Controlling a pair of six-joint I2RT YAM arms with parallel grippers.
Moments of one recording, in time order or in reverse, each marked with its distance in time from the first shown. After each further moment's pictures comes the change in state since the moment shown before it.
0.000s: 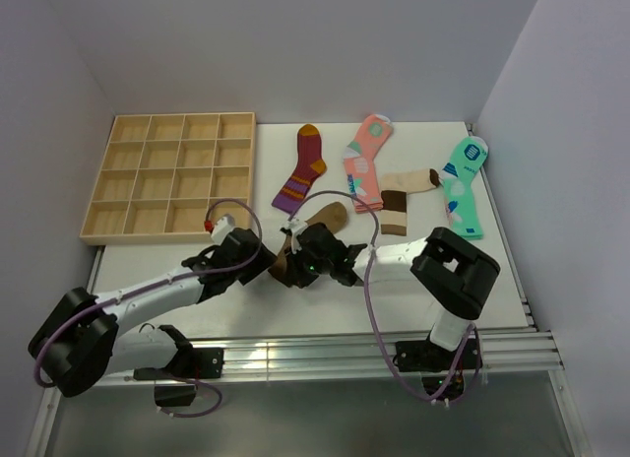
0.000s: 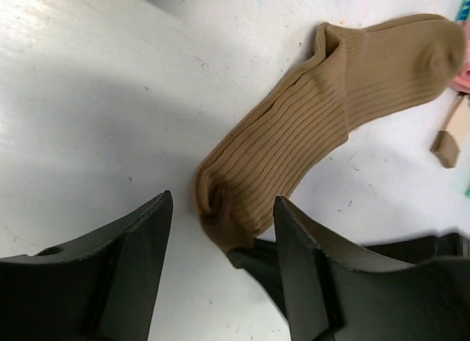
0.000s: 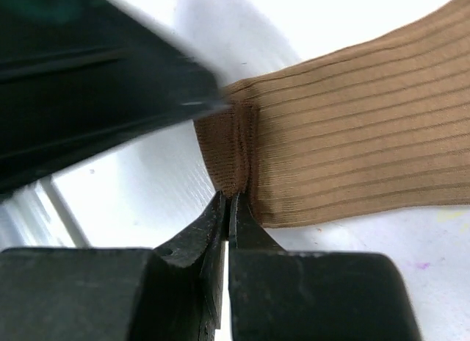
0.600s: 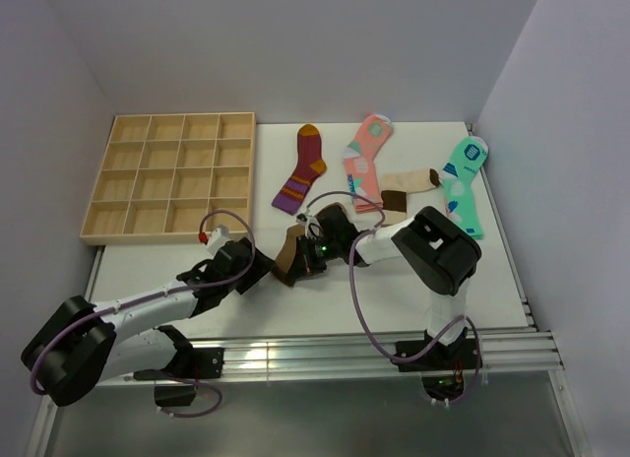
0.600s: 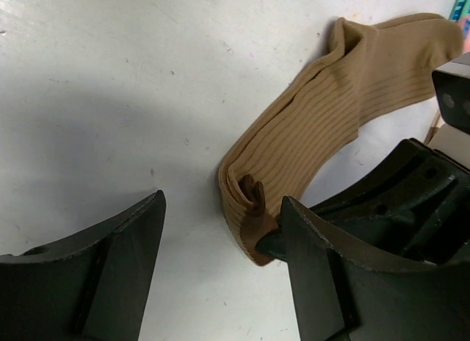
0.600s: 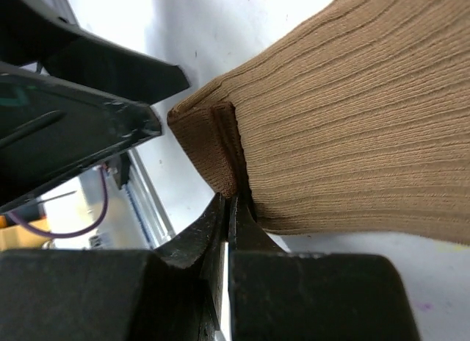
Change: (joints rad) left arm 0.000 -0.097 -0.167 0.155 0.010 -0.043; right arm -0.233 0.167 0.035 0.082 -0.501 0.291
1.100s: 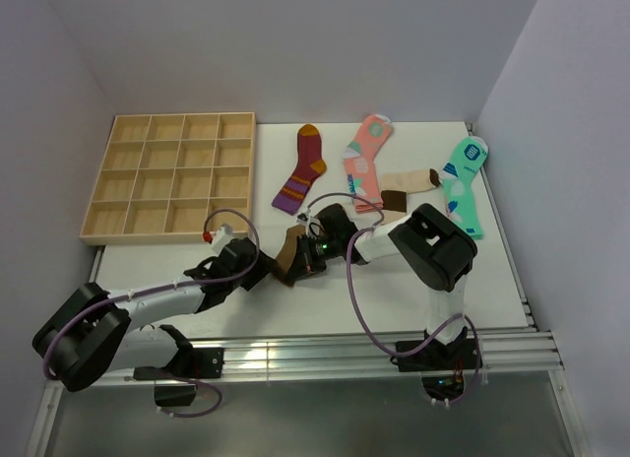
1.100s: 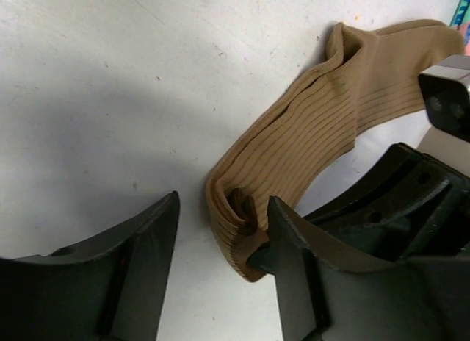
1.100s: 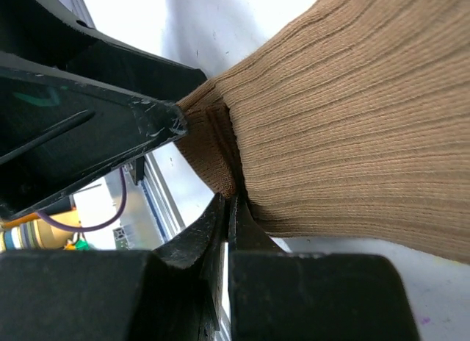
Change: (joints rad) left arm 0.000 0.106 0.016 0.074 0.015 -0.026; right arm -0.024 0.045 0.018 0.011 -0.072 0.050
